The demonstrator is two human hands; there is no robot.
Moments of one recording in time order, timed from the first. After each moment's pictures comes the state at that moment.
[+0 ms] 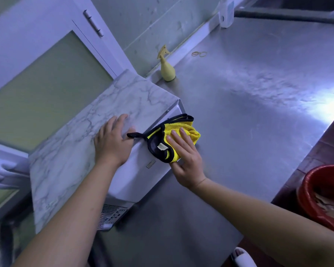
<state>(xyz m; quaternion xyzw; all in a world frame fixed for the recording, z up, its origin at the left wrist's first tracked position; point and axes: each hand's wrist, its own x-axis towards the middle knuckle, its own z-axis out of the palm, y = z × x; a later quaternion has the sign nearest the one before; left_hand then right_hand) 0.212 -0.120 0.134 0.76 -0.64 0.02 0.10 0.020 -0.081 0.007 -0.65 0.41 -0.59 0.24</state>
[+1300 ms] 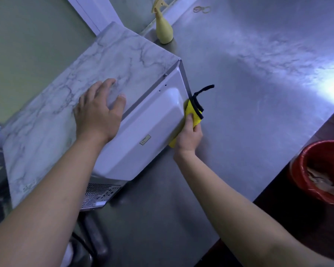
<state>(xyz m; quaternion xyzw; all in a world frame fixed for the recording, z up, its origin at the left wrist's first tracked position) 0.215 -0.124 0.132 0.76 -0.63 0.02 0.12 0.063 -0.109 -0.019 -0.02 0.56 -0.60 0.57</state>
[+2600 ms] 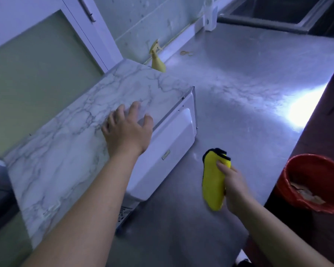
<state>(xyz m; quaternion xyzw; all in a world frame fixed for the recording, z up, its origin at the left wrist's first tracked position) 0.213 -0.122 0.131 0.75 -0.65 0.00 0.11 -0.001 -0.001 0.002 -0.13 0.64 -0.49 0.58</state>
